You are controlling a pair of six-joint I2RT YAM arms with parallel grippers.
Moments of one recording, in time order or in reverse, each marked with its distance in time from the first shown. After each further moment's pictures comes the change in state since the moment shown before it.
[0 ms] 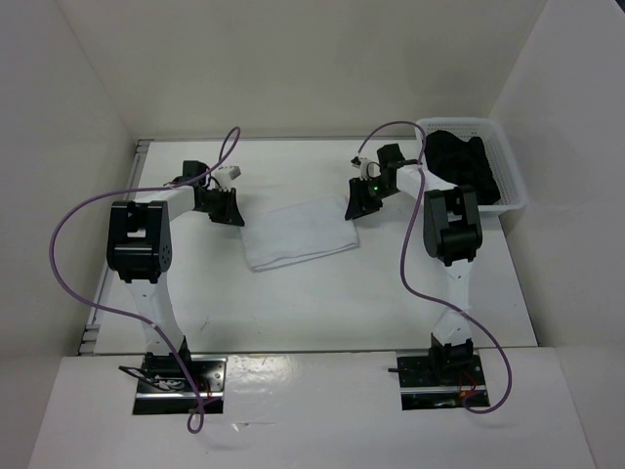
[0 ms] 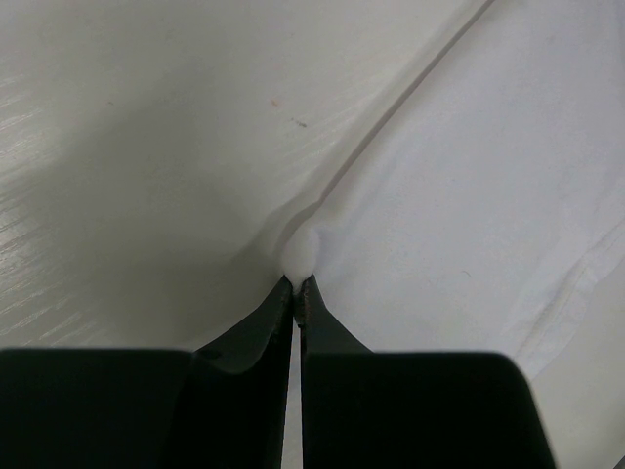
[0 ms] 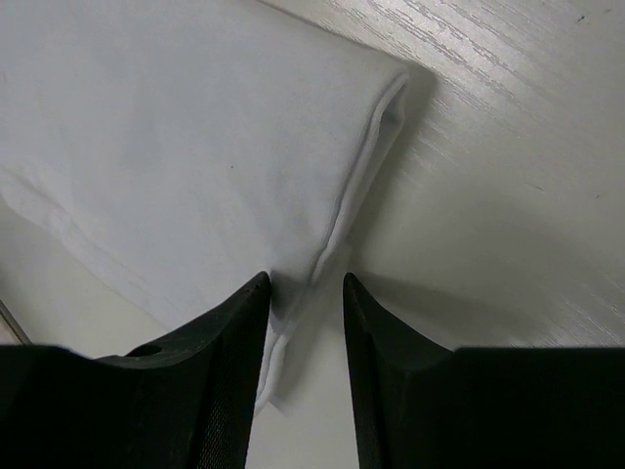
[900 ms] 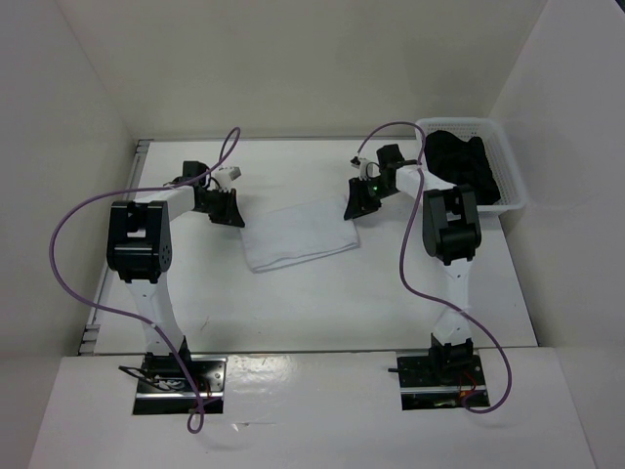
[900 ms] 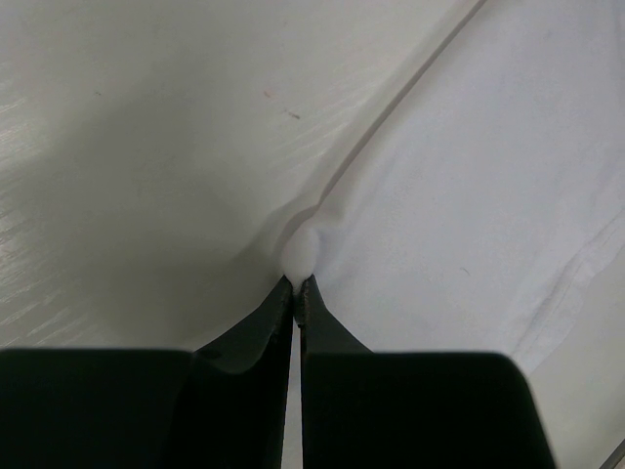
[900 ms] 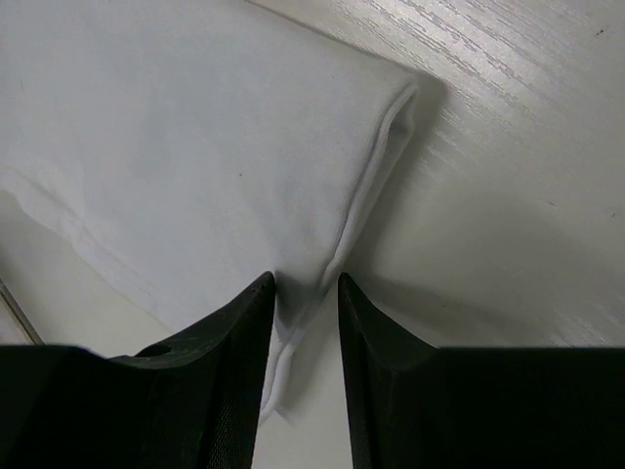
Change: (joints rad) left arm 0.000 0.000 0.000 -0.014 0.010 0.002; right arm -0.001 0.015 0.006 0.008 -0.029 0.003
